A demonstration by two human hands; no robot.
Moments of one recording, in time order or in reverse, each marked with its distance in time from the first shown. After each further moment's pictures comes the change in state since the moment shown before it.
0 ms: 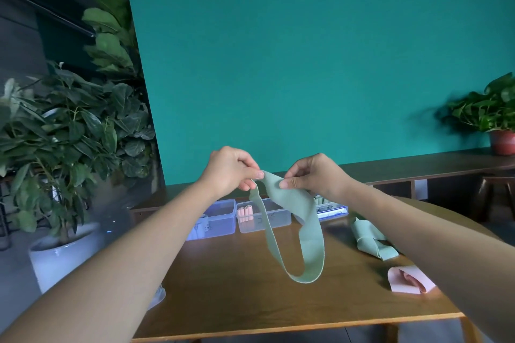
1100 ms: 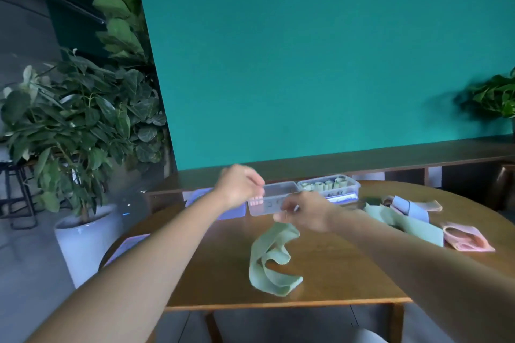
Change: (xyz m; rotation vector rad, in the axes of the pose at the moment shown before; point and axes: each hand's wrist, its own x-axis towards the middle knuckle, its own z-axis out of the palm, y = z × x) left_hand -0.020 -0.057 0.023 0.174 -0.069 -0.123; right_hand -0.023 0.045 0.072 -0.444 -0.233 0.048
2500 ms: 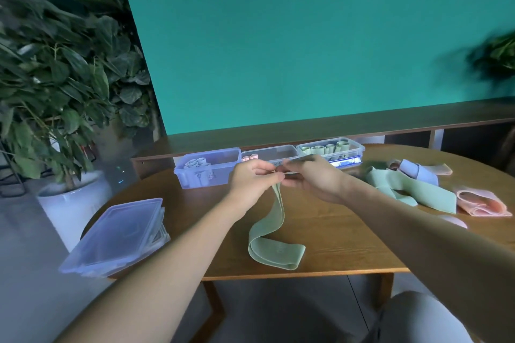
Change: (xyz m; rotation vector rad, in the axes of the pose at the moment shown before) left_hand 0.005 -0.053 0.098 -0.564 0.066 -0.120; right_hand 0.047 0.041 0.038 1.123 -0.027 0.160
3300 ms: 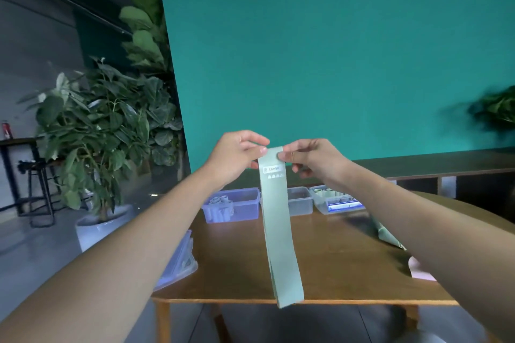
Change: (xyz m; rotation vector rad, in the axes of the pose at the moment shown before) left_hand -0.046 0.161 -0.100 0.091 -0.054 0.331; right_hand -0.071 -0.137 0.055 -0.228 0.033 -0.332
